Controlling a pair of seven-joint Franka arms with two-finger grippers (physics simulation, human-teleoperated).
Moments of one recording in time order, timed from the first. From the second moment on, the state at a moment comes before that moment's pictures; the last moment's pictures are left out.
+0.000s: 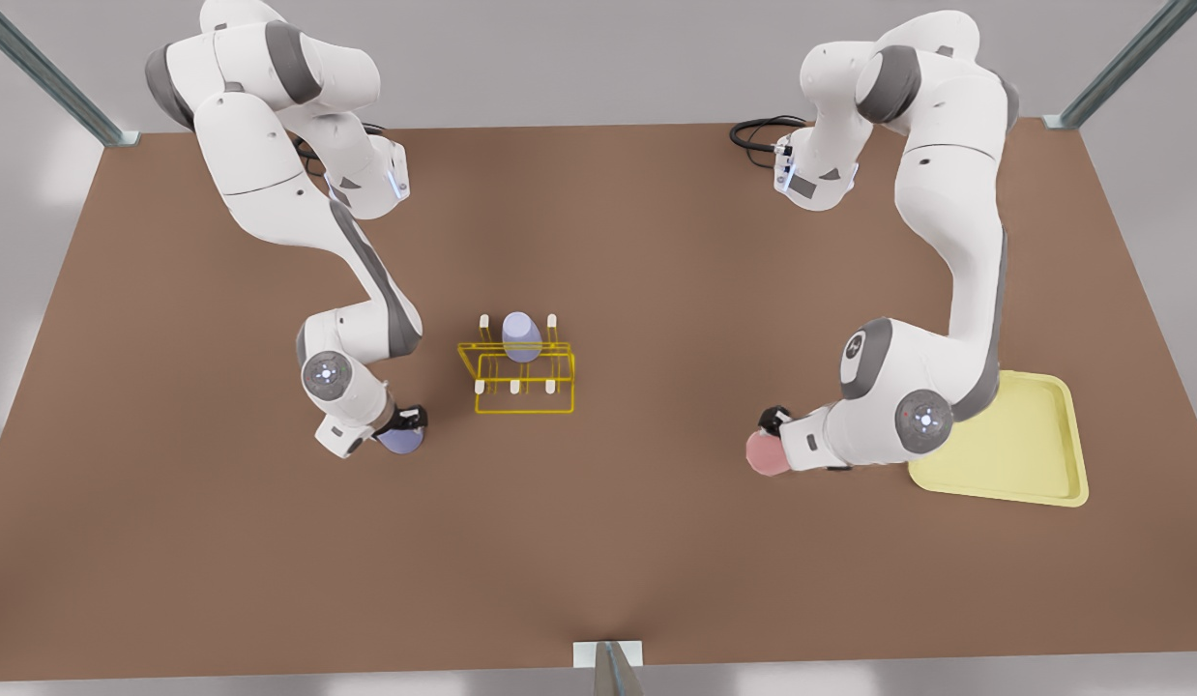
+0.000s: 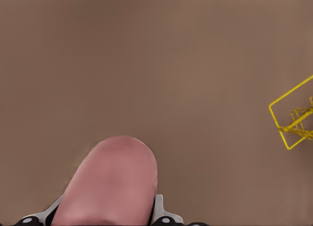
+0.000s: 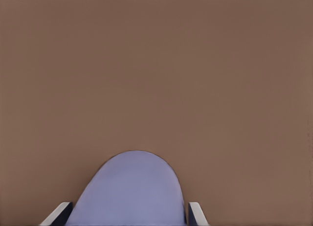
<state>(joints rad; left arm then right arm) -0.10 0.68 -0.30 -1.24 -0.05 1.79 0.20 0.15 0.52 0.08 -1.99 -0.07 2.50 0.13</state>
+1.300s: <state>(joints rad) -0.60 0.94 -0.33 -0.96 0.03 2.06 -1.57 0.25 0.23 0.25 -2.04 0.05 2.39 0.12</state>
